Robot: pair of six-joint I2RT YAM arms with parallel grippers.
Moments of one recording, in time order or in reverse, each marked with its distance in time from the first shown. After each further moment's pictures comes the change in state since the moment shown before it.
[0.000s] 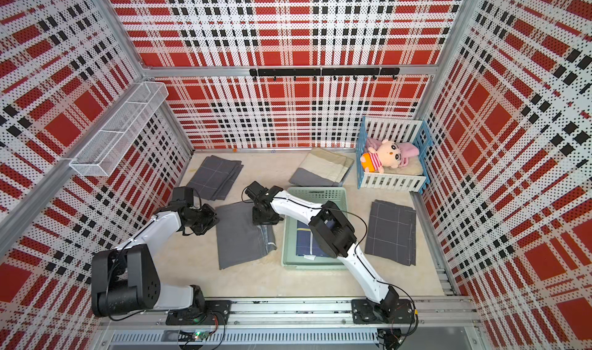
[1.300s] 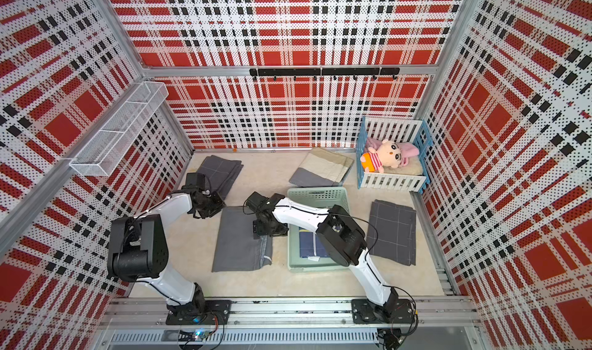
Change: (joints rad) left arm -0.114 0.217 0.192 0.094 -0.103 0.115; right arm 0.069 -0.146 -0.195 -0.058 0.053 0.030
